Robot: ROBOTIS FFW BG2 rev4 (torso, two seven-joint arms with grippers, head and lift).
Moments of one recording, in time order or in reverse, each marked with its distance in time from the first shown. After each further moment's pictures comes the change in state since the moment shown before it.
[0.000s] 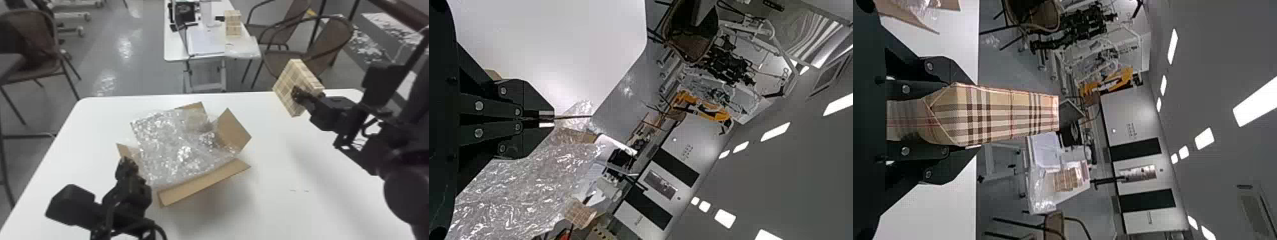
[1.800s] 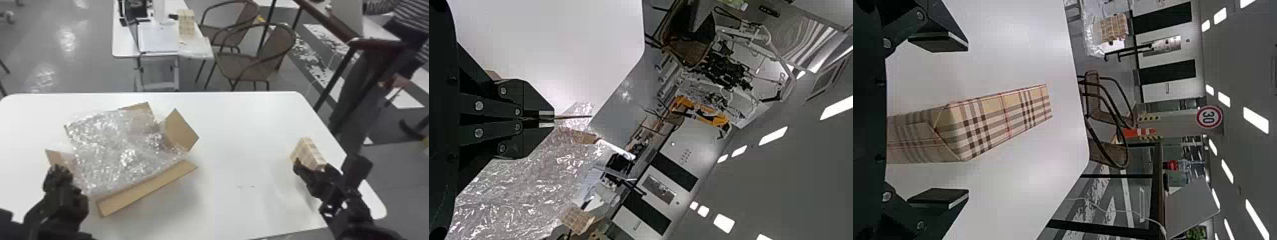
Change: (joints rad) left arm 0.016 0.018 -0.009 -0.012 -0.004 -0.020 0.032; right arm 0.235 0.068 -0.293 0.383 0.193 -0.453 -0.092
